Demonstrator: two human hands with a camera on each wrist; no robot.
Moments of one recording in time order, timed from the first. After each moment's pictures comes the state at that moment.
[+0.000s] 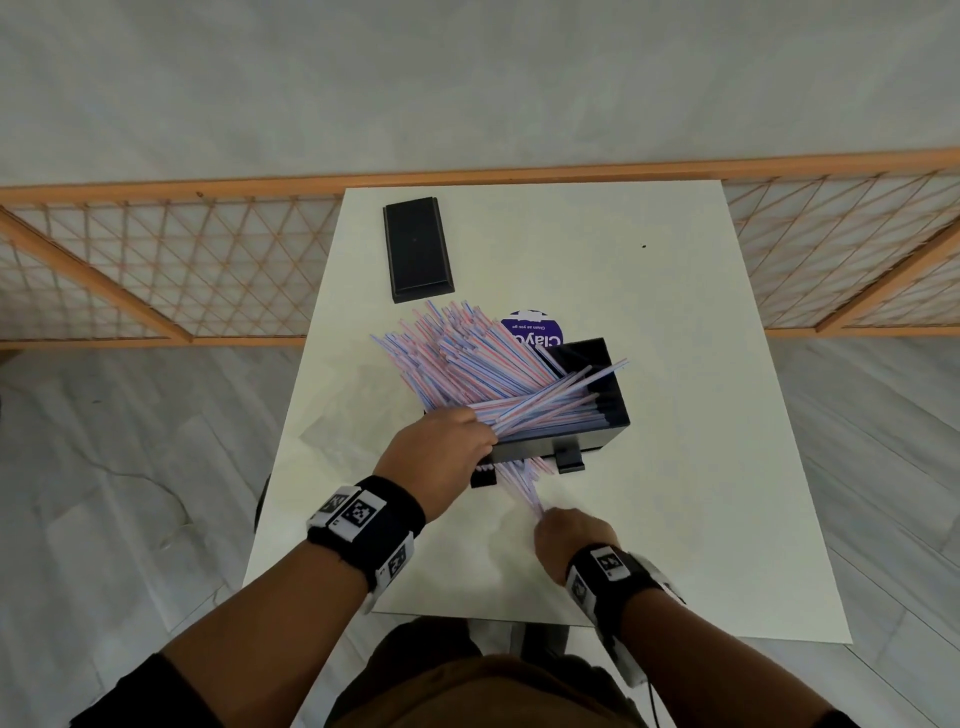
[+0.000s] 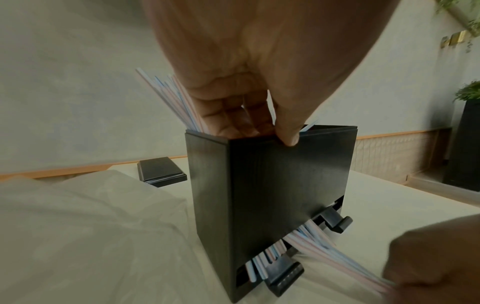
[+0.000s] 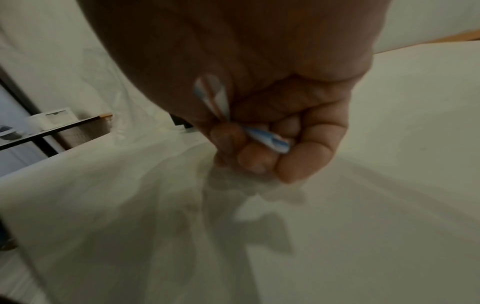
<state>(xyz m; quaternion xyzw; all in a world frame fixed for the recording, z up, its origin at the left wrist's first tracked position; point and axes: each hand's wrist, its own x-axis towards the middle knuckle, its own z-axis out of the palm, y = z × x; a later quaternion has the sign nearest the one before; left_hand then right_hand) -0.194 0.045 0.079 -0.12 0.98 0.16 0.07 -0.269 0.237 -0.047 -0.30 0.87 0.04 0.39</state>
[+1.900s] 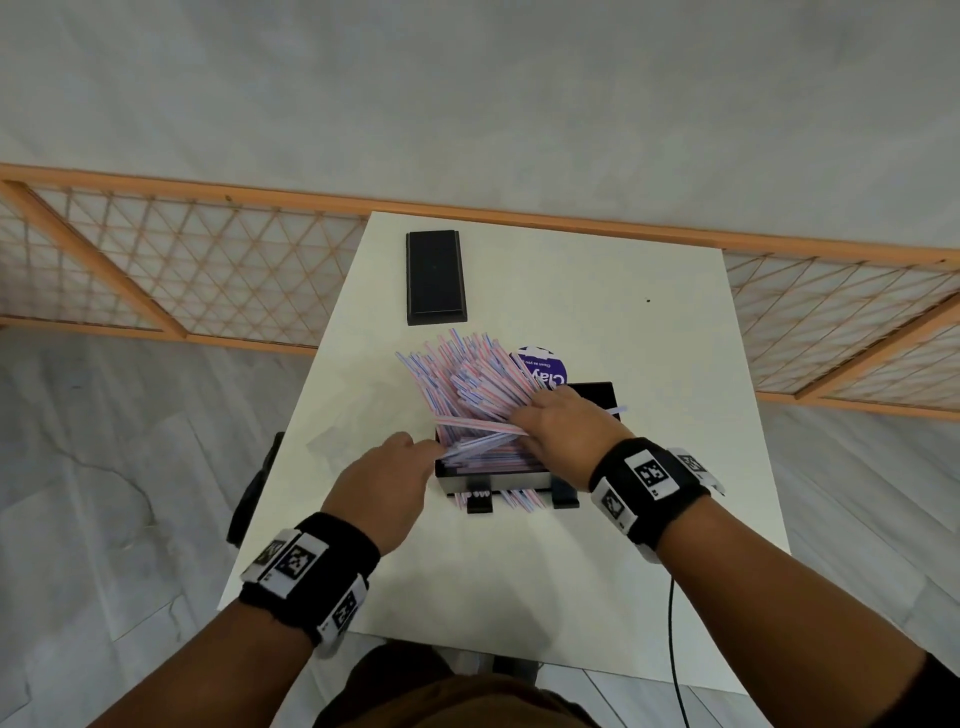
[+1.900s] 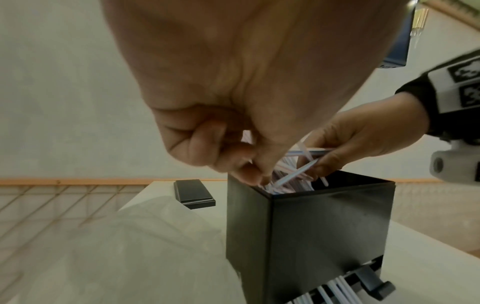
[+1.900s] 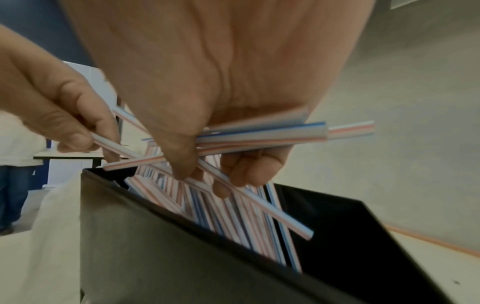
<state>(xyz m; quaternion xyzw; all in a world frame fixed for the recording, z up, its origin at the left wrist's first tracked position) -0.146 0.022 0.095 -0.26 0.95 0.18 0.08 -0.368 0.164 0.084 -0.60 0.79 -0.03 0.13</state>
